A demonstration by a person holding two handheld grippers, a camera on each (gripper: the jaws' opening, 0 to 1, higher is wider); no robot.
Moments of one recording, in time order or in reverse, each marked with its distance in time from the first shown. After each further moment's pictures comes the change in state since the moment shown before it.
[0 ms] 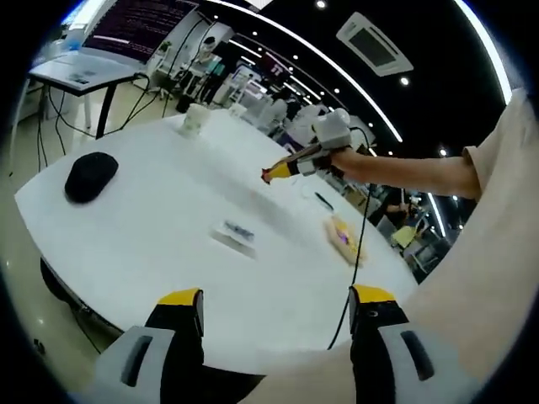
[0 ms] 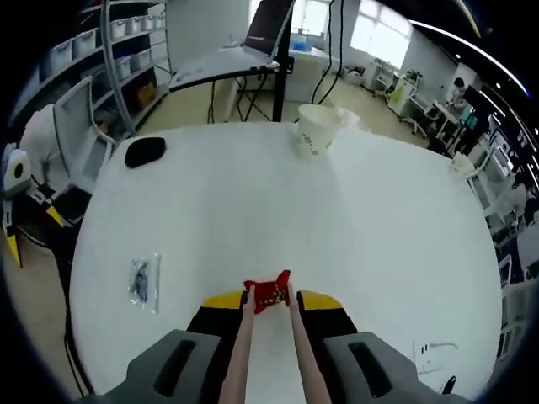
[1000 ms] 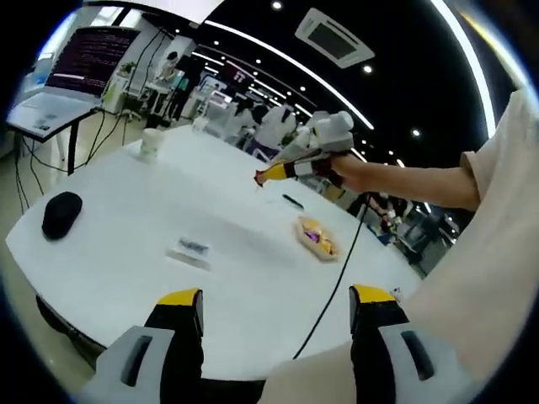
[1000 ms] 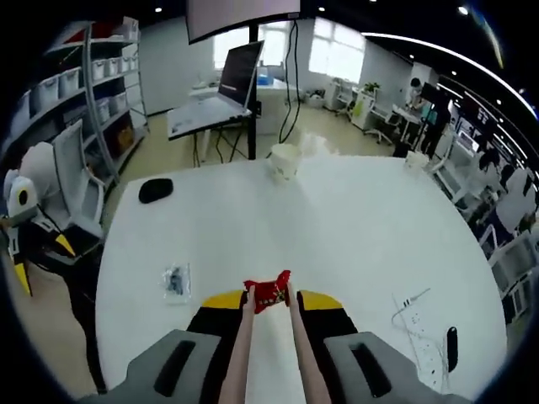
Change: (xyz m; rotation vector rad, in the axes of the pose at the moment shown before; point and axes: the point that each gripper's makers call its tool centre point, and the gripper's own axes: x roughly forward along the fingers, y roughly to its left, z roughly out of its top) left arm -0.004 -0.072 0.001 0.159 -0.014 -0.103; right arm -0.101 0.023 -0.016 0.122 -0.167 -0.109
